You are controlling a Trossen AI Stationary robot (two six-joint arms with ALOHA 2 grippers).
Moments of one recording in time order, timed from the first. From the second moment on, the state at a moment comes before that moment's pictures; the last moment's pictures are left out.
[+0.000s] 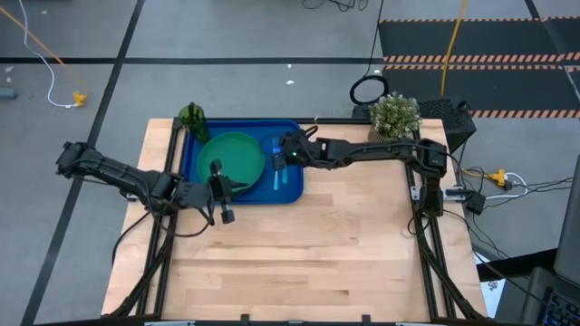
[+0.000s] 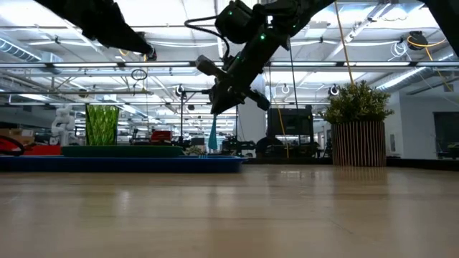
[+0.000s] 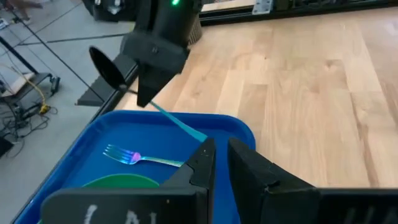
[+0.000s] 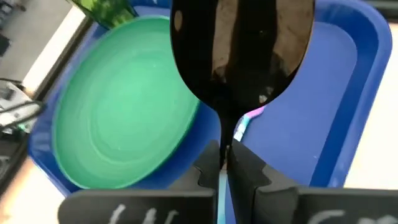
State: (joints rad) left arm -0.29 0.94 0.64 -0.23 -0.58 -0.08; right arm -0.21 1.91 1.41 -0.28 0.28 0.88
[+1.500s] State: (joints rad) left arm -0.29 0.94 0.64 -0.21 -0.58 -0.04; right arm -0.34 2.04 1.41 -0.30 0.02 0.93
